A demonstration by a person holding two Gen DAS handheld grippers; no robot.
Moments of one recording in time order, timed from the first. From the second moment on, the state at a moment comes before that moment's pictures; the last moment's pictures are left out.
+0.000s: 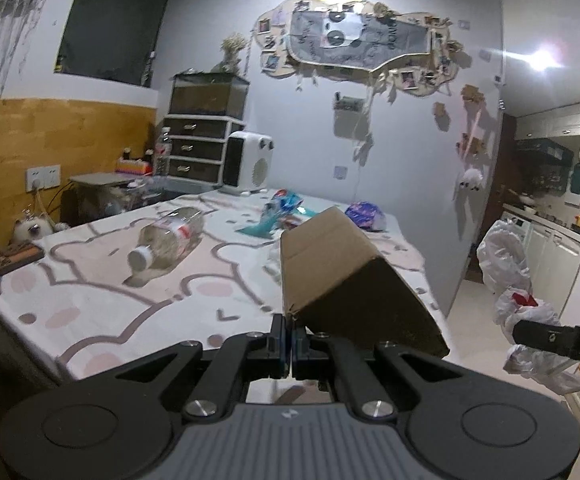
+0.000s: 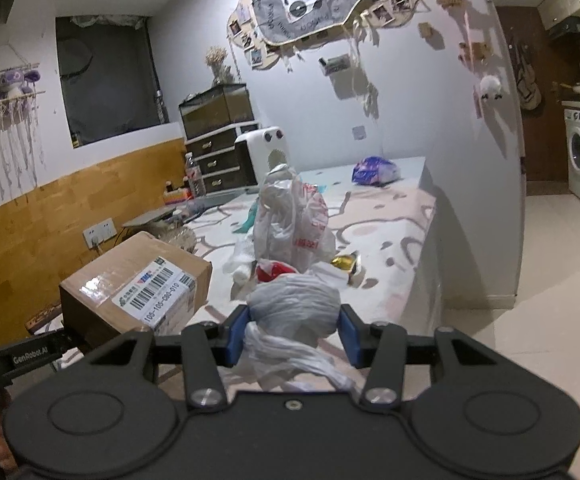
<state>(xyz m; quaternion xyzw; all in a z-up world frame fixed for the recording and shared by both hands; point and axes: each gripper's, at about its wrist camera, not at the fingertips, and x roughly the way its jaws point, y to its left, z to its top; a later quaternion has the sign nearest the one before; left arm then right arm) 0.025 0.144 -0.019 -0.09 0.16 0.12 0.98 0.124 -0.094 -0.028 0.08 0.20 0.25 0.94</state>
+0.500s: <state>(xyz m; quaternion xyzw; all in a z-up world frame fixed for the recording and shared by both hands) 0.078 0.055 -0.009 -0.05 0.17 0.02 0.98 0.121 -0.185 -0.032 0.09 0.19 0.15 0.97</state>
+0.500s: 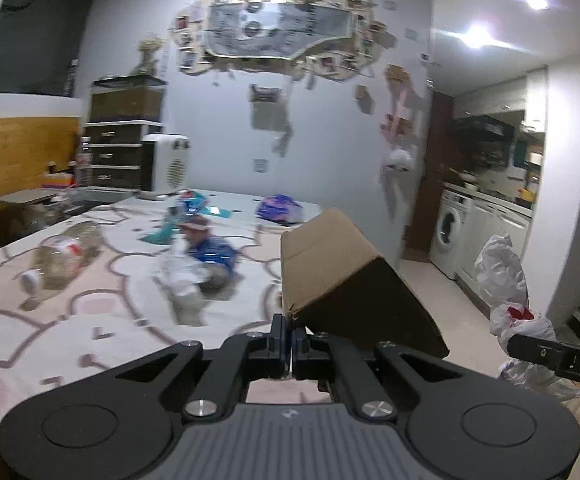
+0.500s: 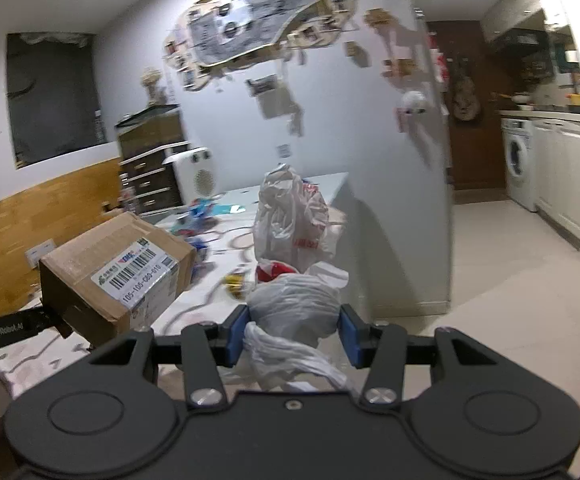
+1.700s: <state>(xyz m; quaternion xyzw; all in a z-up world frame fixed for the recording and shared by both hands) 0.260 -0.161 -0.197 -0.01 0.37 -0.08 0.93 0.215 -0.351 -0.189 0.16 0.33 -0.03 0.93</state>
